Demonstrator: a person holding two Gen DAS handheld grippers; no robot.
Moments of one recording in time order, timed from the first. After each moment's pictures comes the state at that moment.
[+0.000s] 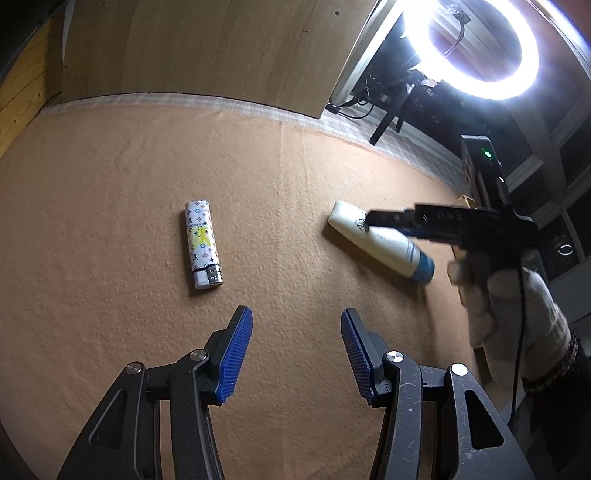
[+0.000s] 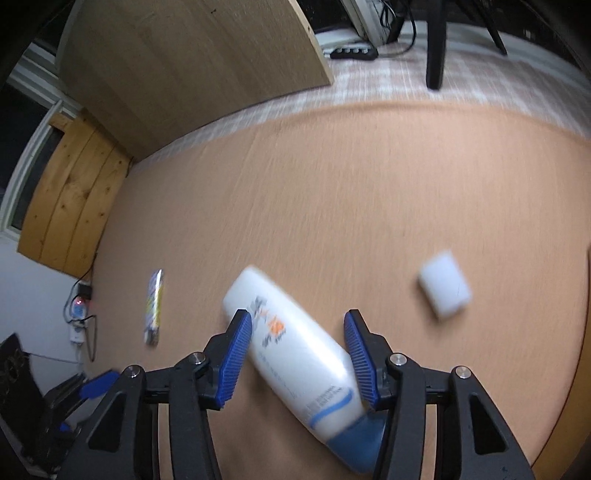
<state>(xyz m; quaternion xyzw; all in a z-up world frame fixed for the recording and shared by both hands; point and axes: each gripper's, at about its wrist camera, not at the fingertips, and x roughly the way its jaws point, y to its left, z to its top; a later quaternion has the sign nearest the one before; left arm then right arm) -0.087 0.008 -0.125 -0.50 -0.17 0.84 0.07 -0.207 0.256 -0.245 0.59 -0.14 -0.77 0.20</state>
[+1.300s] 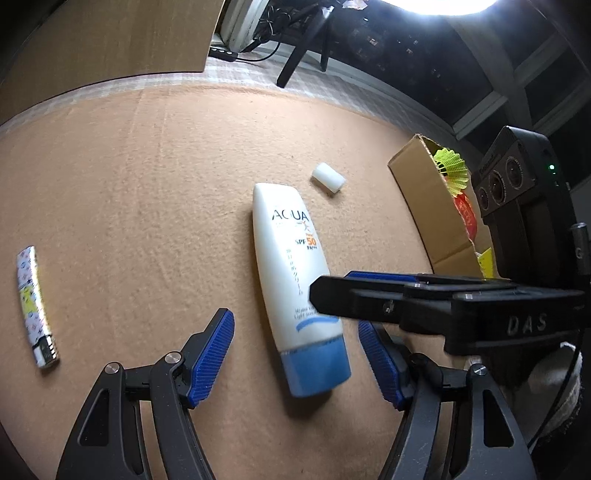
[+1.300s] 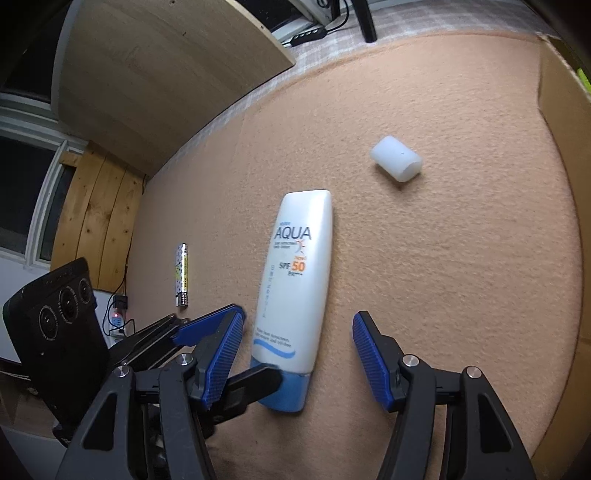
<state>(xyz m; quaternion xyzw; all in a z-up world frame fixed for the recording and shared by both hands) -0.163 0.115 -0.162 -0.55 -0.12 0.80 0.20 -0.160 0.292 -0.250 0.59 -0.25 -0.74 0.20</state>
